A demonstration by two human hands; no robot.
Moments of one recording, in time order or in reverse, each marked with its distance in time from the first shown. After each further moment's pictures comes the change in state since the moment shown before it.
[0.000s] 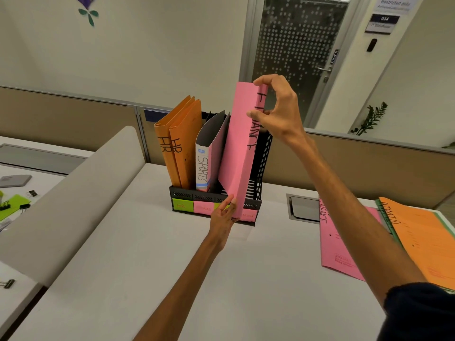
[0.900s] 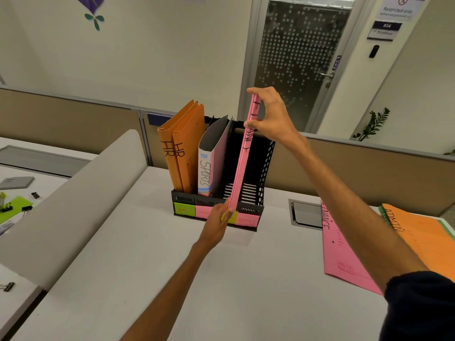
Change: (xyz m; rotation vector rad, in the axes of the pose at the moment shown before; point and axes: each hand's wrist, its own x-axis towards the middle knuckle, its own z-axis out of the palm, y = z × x) left_hand 0.022 -0.004 -0.040 0.794 -0.073 0.276; right_hand 0.019 0.030 0.026 -0.132 -0.231 0.121
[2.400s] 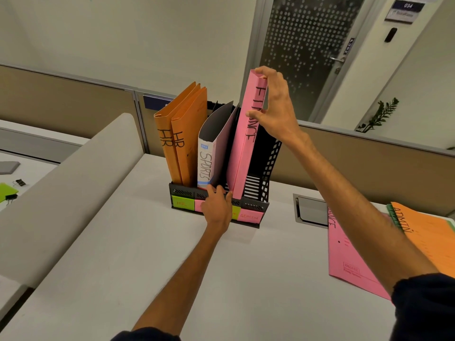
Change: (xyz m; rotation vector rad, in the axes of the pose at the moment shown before) left_hand 0.059 -0.003 0.016 0.621 0.358 -0.225; right_hand 0.015 0.020 0.039 -0.051 0.113 -0.099
